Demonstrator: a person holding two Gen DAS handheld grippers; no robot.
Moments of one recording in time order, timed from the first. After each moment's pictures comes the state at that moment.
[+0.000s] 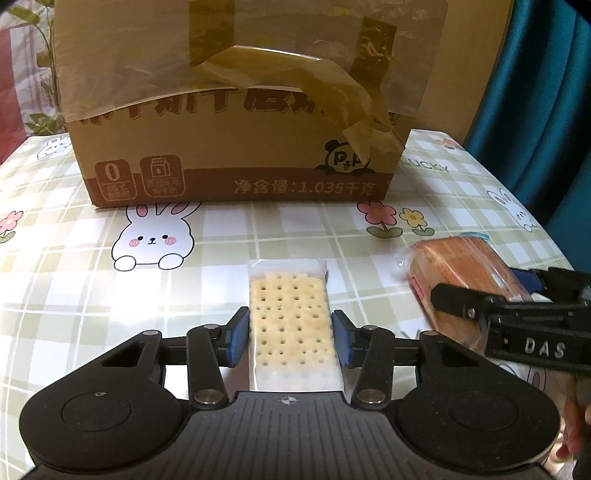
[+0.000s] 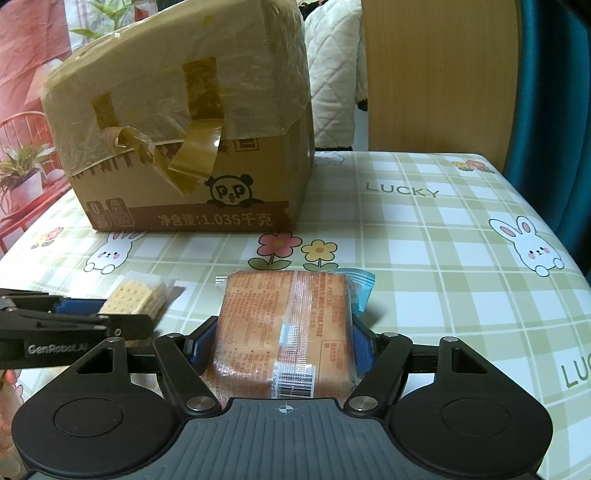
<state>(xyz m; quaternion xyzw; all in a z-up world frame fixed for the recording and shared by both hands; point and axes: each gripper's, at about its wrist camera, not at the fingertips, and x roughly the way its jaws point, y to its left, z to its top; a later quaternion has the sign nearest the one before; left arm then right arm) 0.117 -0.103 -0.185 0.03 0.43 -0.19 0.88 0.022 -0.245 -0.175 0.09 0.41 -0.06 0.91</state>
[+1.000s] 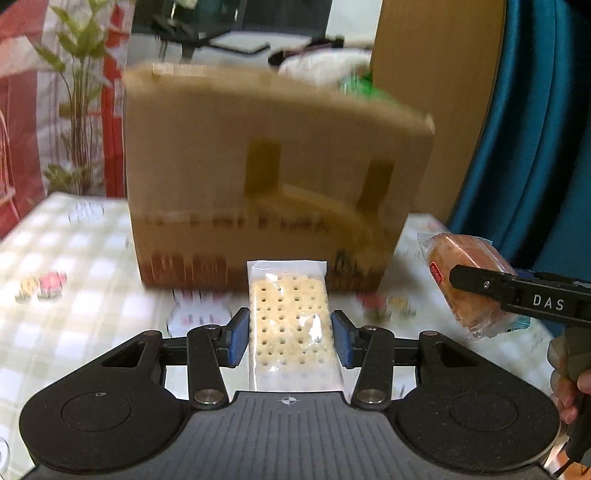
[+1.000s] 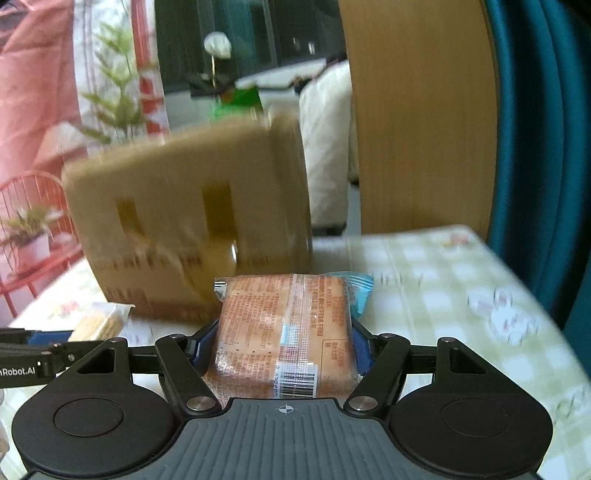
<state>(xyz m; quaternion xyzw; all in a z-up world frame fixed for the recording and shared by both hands) 0.096 -0.053 -0.116 -0.02 0.31 -0.20 0.93 0.018 -0.243 -0.100 0.08 0.29 -0.08 0.95</state>
